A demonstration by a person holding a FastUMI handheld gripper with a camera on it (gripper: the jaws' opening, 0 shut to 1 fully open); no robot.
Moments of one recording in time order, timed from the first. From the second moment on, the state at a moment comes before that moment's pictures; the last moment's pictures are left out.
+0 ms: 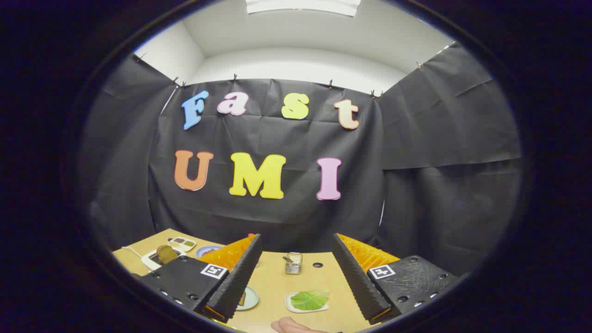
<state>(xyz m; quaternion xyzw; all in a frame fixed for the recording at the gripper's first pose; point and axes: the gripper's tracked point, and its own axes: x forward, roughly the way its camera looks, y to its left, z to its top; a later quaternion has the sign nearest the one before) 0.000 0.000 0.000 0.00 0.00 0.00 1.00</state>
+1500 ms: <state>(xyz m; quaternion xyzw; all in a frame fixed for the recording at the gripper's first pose) 0.207 -0.076 -0.390 0.06 0.42 0.05 0.90</state>
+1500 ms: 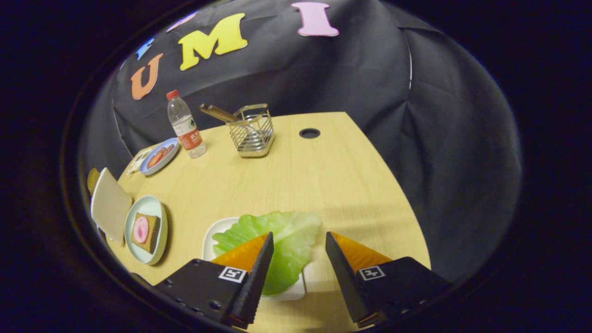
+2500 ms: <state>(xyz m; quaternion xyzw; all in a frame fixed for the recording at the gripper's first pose) 0.191 -0.055 -0.327 0.01 0.41 0.05 0.91</state>
